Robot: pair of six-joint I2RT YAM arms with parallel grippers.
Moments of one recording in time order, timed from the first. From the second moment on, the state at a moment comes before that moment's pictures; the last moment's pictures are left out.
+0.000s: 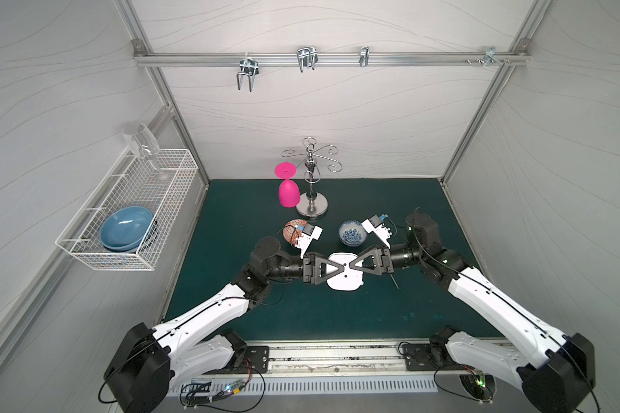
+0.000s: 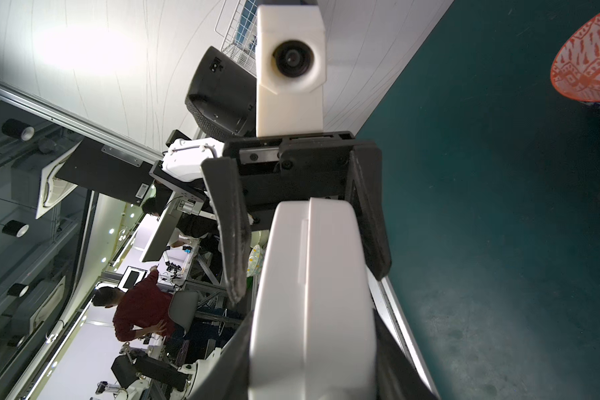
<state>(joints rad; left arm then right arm) -0.66 1.06 0.58 0.47 0.89 -0.95 0.58 1.05 0.84 -0.20 -1.11 0.56</state>
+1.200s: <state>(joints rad) -0.68 1.60 0.45 0.57 0.59 -1.09 0.52 0.96 0.41 -0.12 -0.62 0.83</state>
